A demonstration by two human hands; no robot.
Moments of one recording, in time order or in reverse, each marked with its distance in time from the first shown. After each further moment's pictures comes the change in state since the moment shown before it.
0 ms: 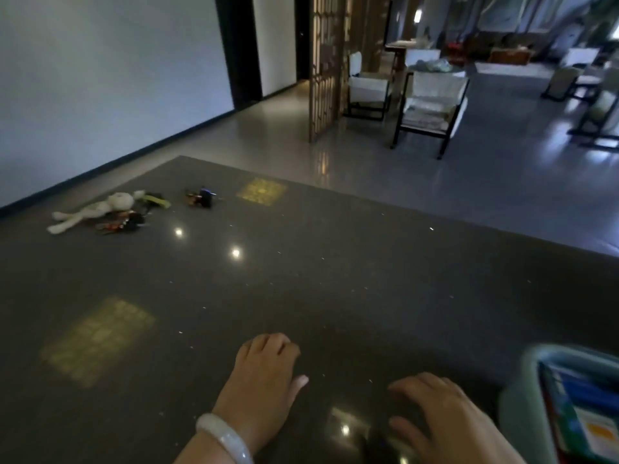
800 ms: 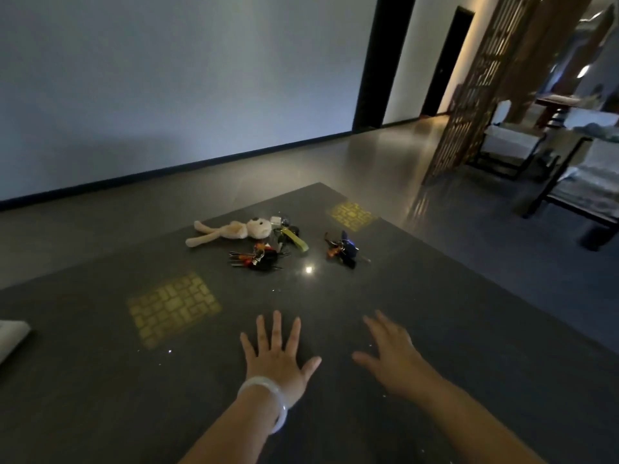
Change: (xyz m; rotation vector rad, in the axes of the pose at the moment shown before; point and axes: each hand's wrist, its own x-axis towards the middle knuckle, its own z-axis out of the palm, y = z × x) left_hand 0.152 -0.345 0.018 0.003 -0.180 -0.732; right_hand 0.445 -0.198 0.099 -0.052 -0.159 -0.221
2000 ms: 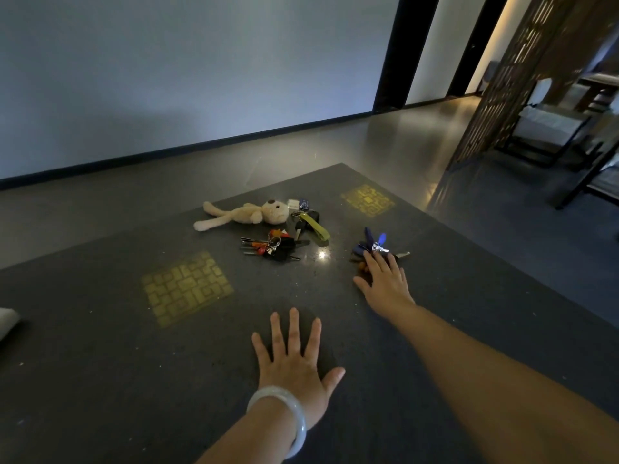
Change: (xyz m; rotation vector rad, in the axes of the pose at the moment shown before) left_hand 0.008 0.000 0.004 0.011 -0.031 0.012; right_hand 0.161 -0.015 0.007 -0.071 0.132 -0.006
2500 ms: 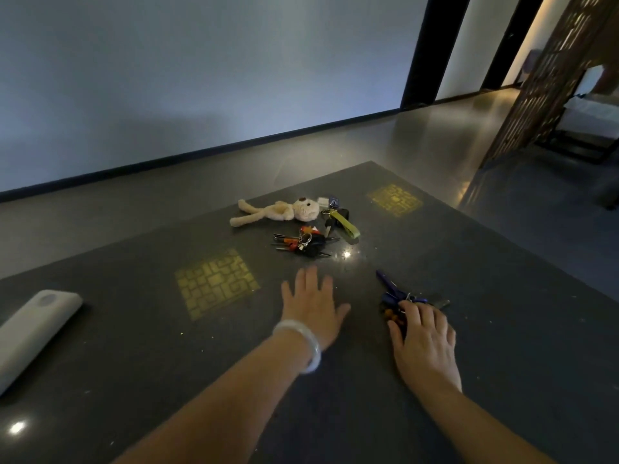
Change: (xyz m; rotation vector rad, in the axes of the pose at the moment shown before) left_hand 0.046 -0.031 -0.046 -0.082 0.322 0.037; right_hand -0.112 -0.013 0.038 -0.059 0.287 0.058
